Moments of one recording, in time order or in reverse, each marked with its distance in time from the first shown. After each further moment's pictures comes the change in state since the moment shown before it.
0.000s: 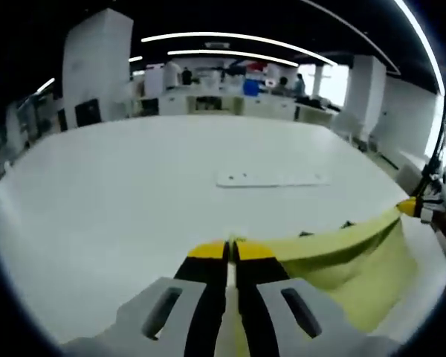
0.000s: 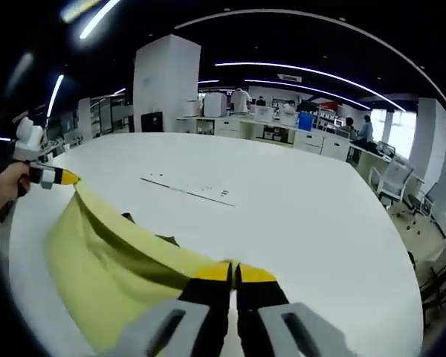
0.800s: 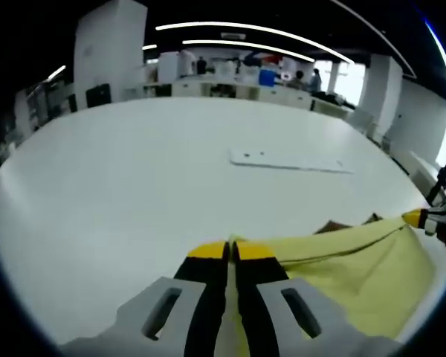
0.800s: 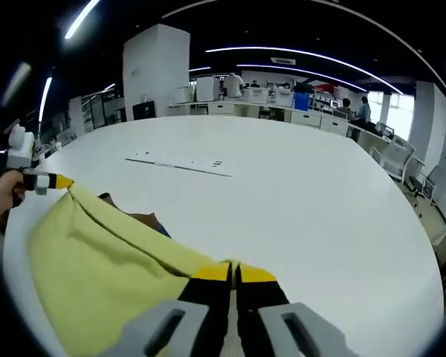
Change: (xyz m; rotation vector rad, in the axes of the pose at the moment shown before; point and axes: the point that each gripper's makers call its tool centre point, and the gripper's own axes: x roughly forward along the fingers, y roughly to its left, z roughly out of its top) left arm 0.034 0.010 -0.031 -0.034 0.048 0.061; right arm 0.044 -0.005 -0.035 0.041 0.079 -0.003
